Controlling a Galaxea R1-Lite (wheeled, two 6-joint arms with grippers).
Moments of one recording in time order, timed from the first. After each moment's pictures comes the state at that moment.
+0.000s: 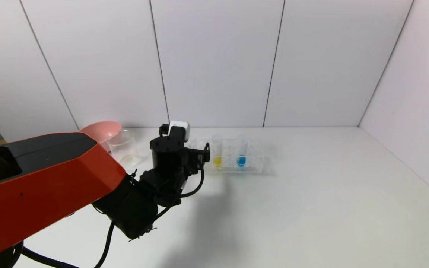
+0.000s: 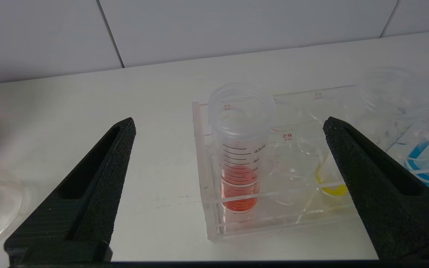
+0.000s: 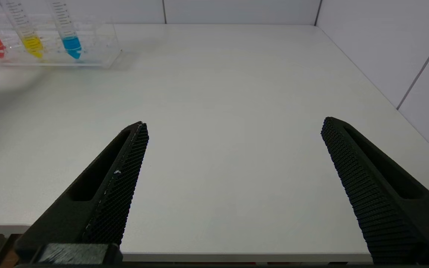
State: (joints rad) left arm -0.63 2.16 -0.89 -1.22 0.48 -0.03; right arm 0.00 0.00 0.00 0.00 0.00 0.00
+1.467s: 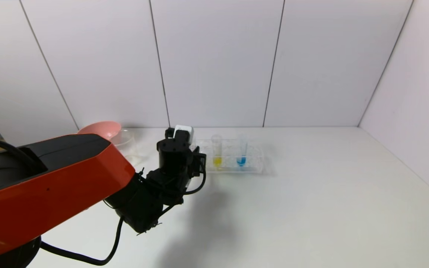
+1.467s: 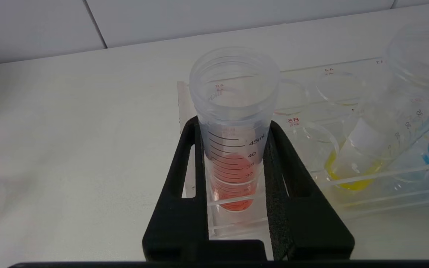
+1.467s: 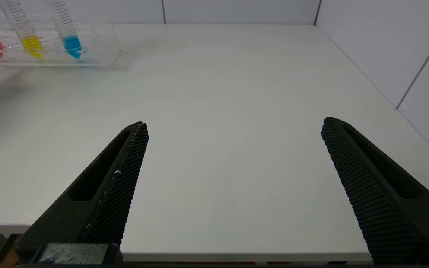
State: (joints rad) left arm -0.60 2.22 -0.95 -1.15 0.45 -0.04; right arm 0.00 0.00 0.00 0.00 0.00 0.00
